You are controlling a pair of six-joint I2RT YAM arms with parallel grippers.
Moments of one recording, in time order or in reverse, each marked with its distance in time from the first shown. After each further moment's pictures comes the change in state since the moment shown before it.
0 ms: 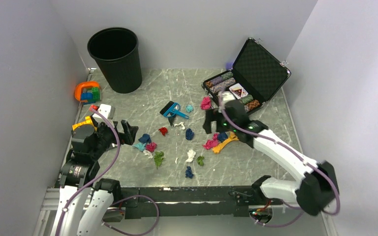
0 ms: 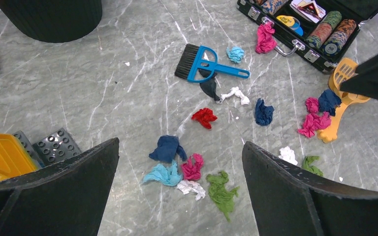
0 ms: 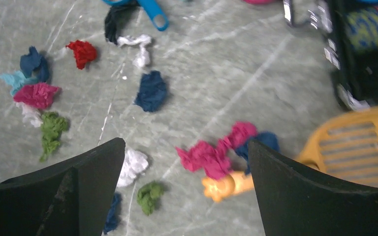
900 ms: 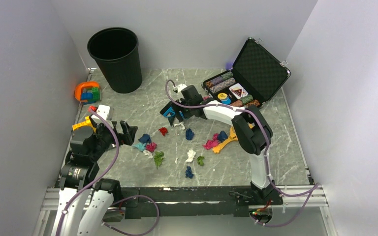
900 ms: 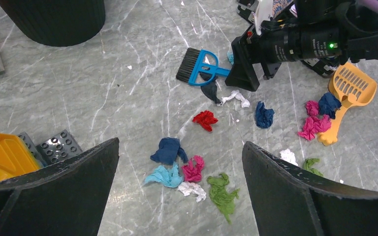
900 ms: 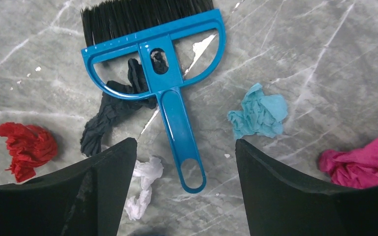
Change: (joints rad) left arm 0.003 -0.020 0.000 0.000 -0.005 0.000; right arm 0.145 0.941 0.624 0.173 -0.004 -0.307
